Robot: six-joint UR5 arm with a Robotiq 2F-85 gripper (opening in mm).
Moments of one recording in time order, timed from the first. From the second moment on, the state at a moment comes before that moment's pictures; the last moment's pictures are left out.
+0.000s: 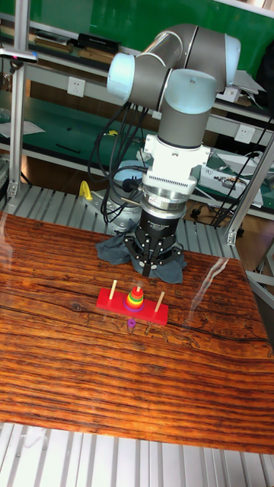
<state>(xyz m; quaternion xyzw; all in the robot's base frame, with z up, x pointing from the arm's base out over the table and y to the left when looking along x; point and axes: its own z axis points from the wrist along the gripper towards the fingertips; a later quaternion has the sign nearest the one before) 0.500 0.048 0.138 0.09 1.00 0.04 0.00</state>
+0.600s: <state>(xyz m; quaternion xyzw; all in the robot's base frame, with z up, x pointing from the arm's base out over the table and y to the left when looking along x) 0.502 0.050 0.131 0.08 1.00 0.04 0.02</state>
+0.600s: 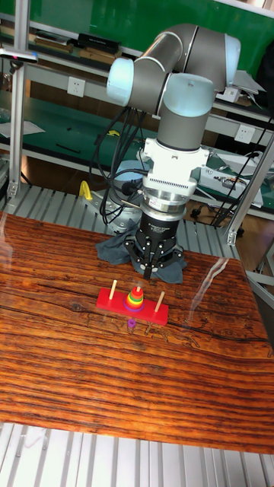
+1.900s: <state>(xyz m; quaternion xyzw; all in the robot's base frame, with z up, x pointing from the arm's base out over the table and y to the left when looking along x) 0.479 0.048 0.123 0.06 1.00 0.03 -0.02</state>
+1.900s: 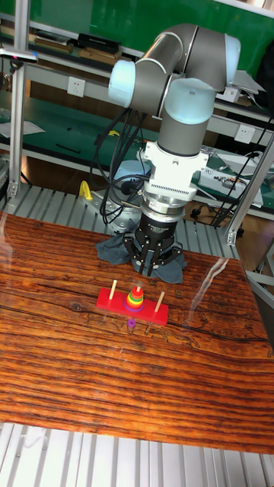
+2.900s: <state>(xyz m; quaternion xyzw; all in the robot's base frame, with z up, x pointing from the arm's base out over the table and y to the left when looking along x) 0.488 0.050 0.118 0.06 1.00 0.04 0.00</state>
